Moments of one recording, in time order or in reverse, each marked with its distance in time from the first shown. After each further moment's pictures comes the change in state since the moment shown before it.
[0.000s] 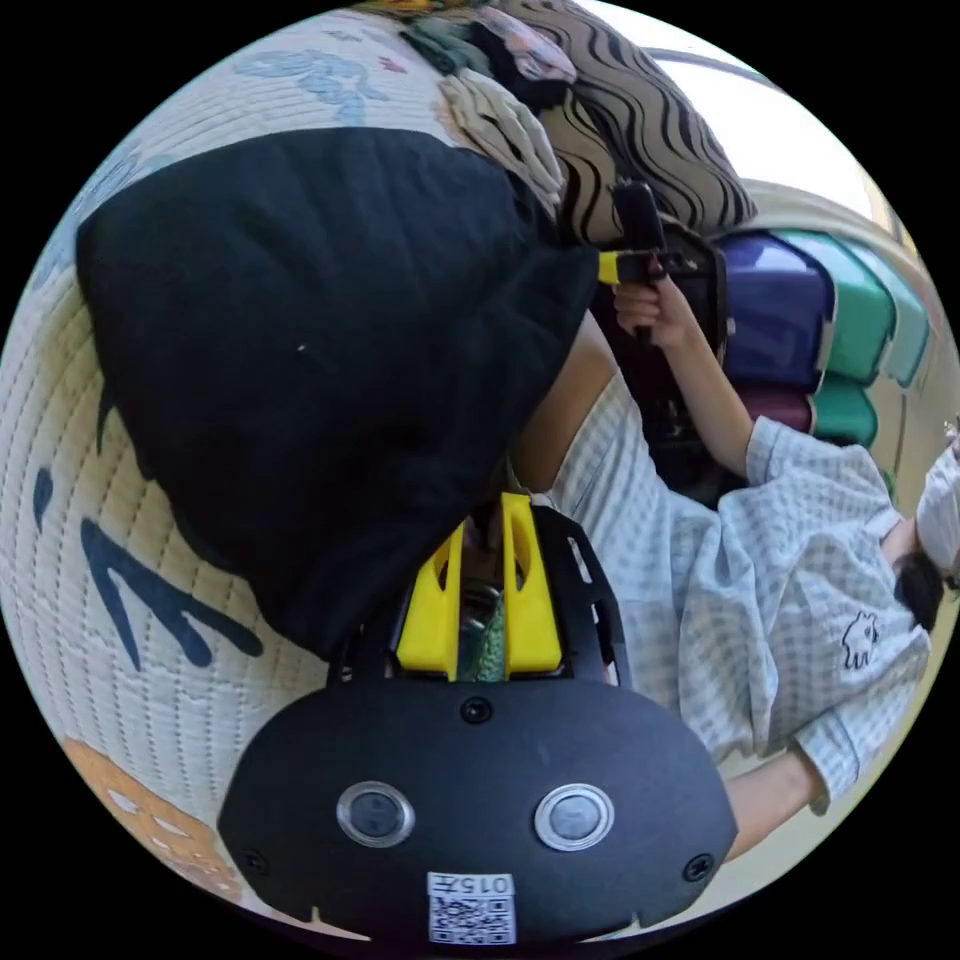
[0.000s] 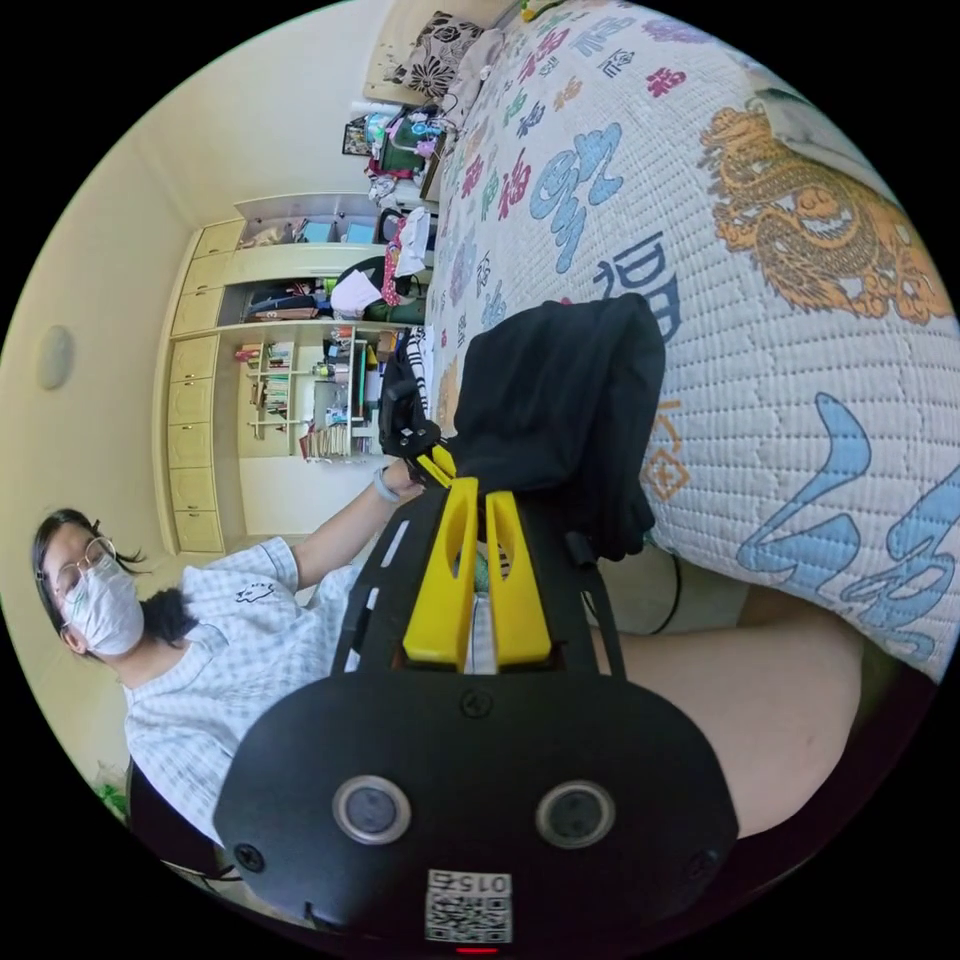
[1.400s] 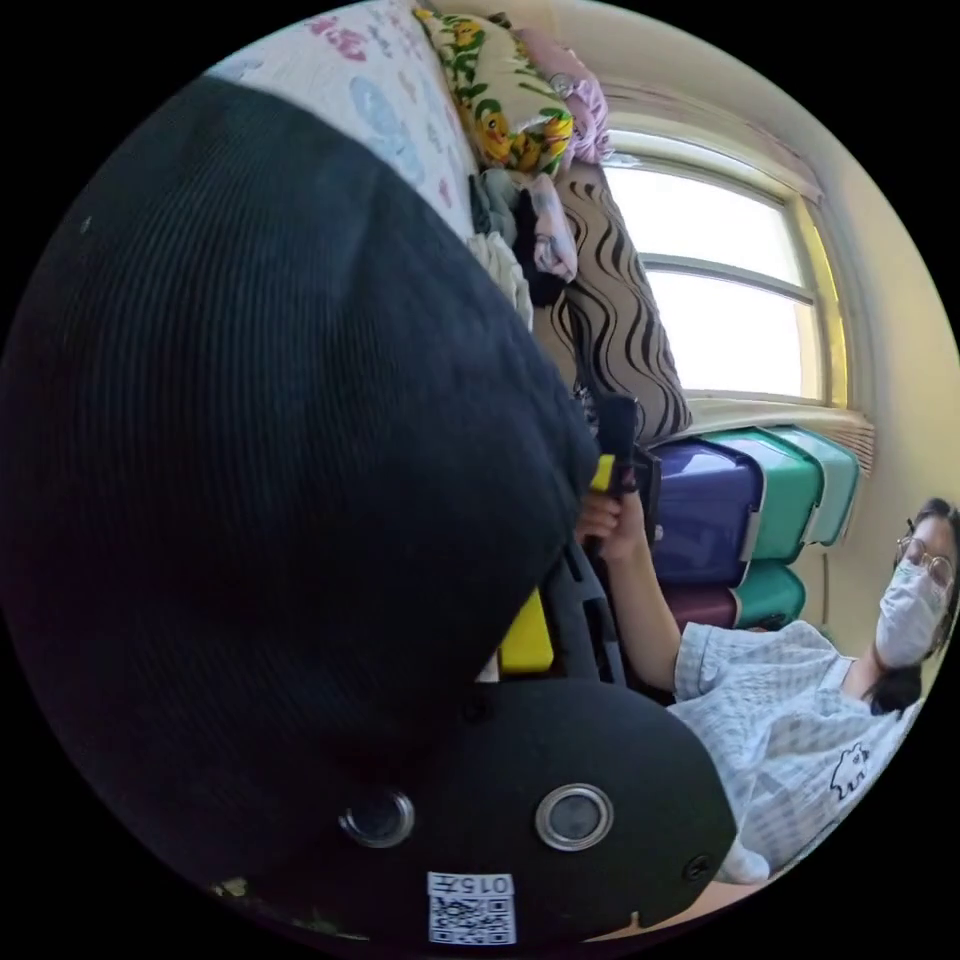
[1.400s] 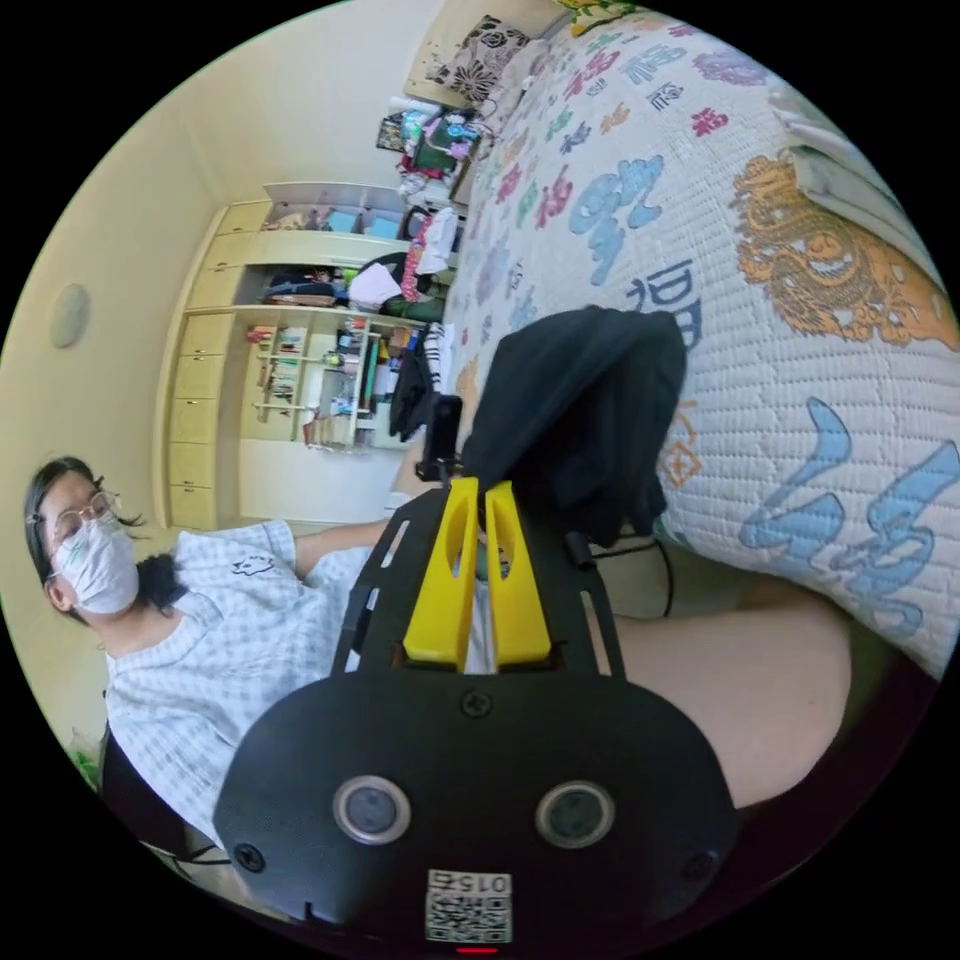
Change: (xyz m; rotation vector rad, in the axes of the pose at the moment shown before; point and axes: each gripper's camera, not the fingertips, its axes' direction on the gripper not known) left arm 0.001 -0.061 0.028 0.662 0.274 -0.230; right arm -0.045 0.015 -0.022 0.007 0.044 -0.071
